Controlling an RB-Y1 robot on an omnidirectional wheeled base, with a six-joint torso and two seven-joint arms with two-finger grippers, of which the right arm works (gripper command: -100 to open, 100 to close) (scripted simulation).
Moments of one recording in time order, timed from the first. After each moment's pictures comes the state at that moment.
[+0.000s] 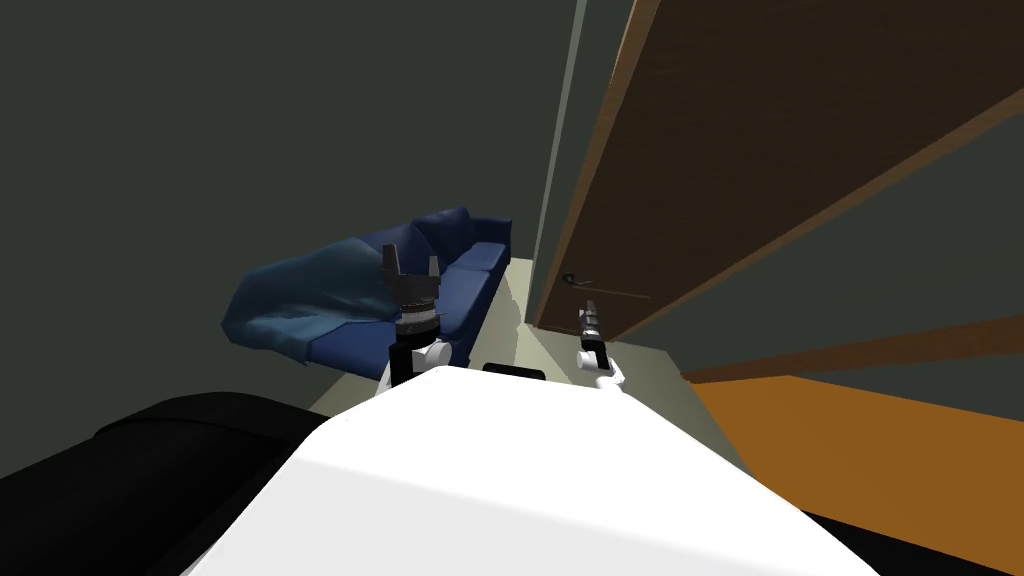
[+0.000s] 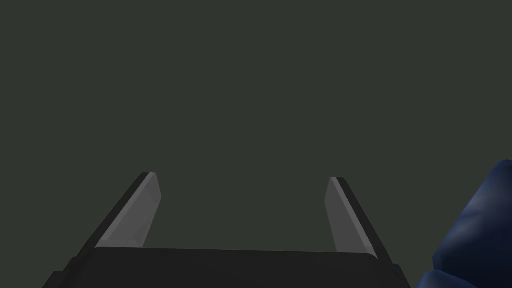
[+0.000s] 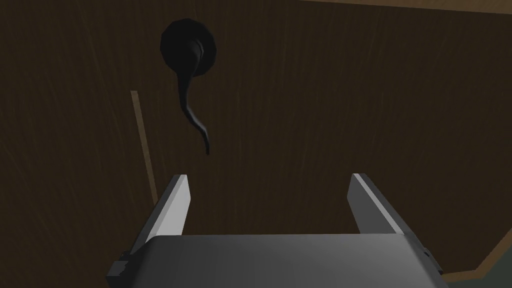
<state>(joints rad) -0.02 -0.21 -0.07 -1.06 -0.09 -0.62 -0.07</state>
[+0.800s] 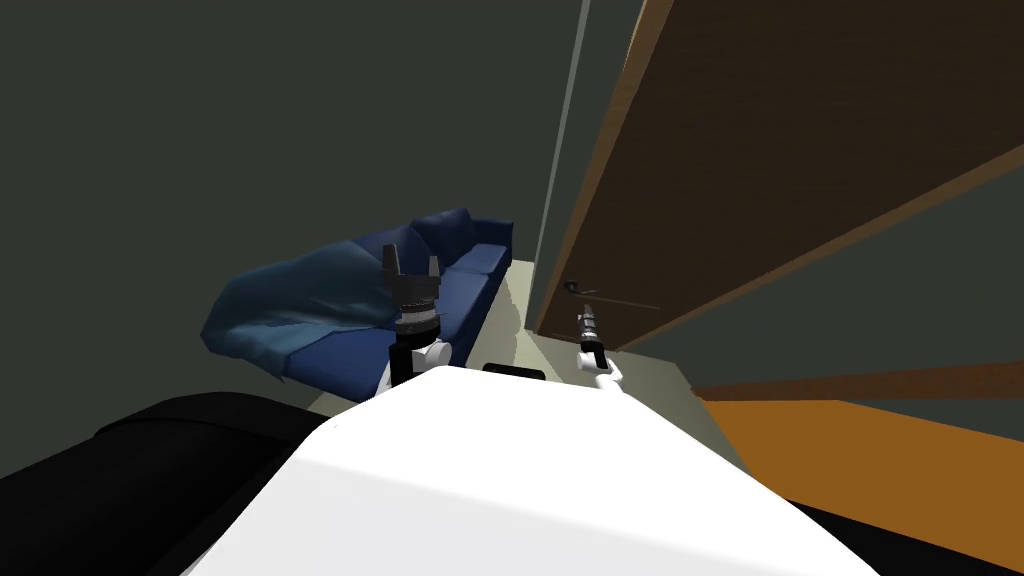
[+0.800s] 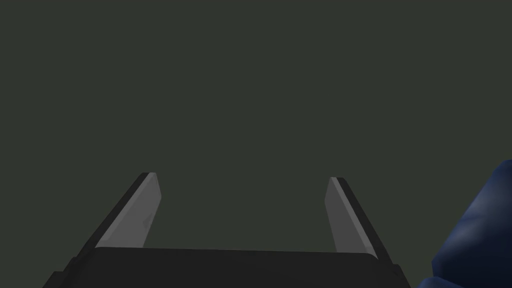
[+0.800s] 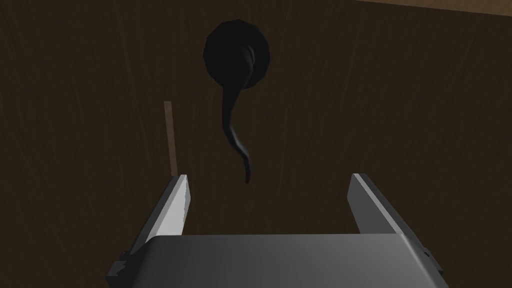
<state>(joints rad) -0.09 -0.22 -0.07 -0.87 -0.09 -0.63 -0.05</state>
